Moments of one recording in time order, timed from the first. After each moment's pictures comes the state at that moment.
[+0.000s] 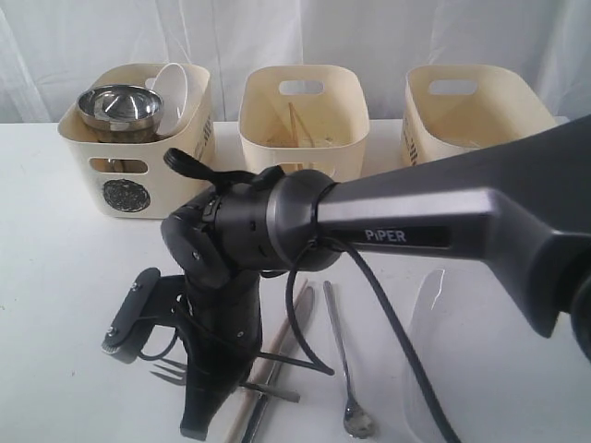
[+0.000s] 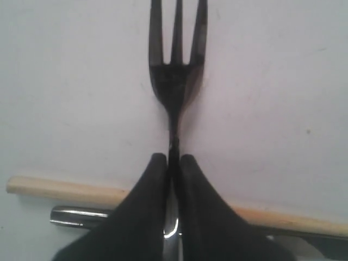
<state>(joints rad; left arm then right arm) 0.07 0.00 0.02 -0.12 0.51 0.13 0.83 2.07 -1.45 0.02 0.90 -0.42</state>
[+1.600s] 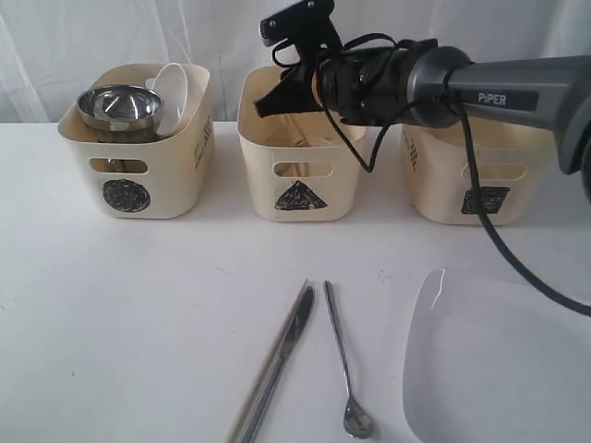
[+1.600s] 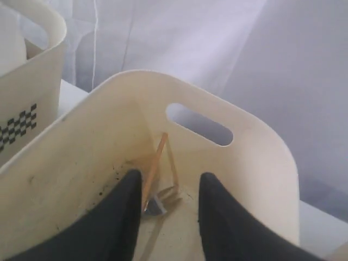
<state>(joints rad) 0.07 0.00 0.02 -0.12 0.51 0.13 0.37 2.13 -1.70 -1.44 0.21 1.28</state>
